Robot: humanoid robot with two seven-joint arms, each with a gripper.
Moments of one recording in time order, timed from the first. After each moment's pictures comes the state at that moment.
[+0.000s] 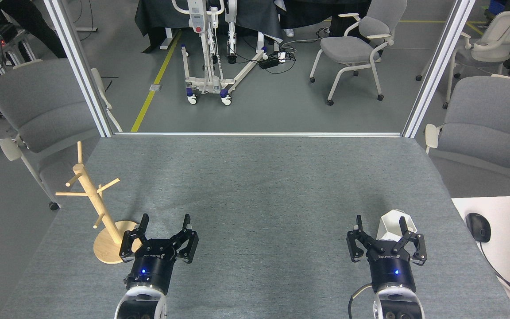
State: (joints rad) left arm -0.10 -0.12 0.06 -1.50 -1.60 -0.07 0.07; right arm -0.11 0.03 -0.05 -1.41 1.62 0.08 -0.08
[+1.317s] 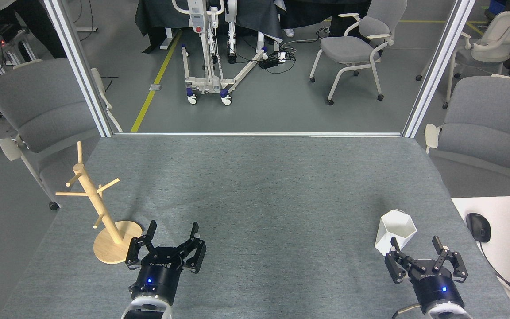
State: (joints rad) left arm -0.04 -0.12 0.01 -1.57 -1.60 -0.07 0.05; right arm -0.09 -0.09 -0.27 -1.29 1.57 -0.27 -0.10
